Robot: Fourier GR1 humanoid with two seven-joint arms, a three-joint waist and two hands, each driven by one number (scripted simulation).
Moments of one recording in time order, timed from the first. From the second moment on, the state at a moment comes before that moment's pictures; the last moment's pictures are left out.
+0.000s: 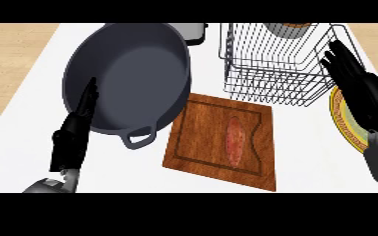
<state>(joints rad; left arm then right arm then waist) -0.07 0.39 -0.33 -1.65 0.04 0.44 0.17 -0.25 -0.54 0.06 -1.52 -0.38 -0.04 0.12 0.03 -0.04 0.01</state>
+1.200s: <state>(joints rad) 0.16 0.42 -0.24 -1.58 0.27 0.26 0.28 -0.64 -0.37 0.56 -1.63 0.16 -0.06 0.34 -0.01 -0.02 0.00</state>
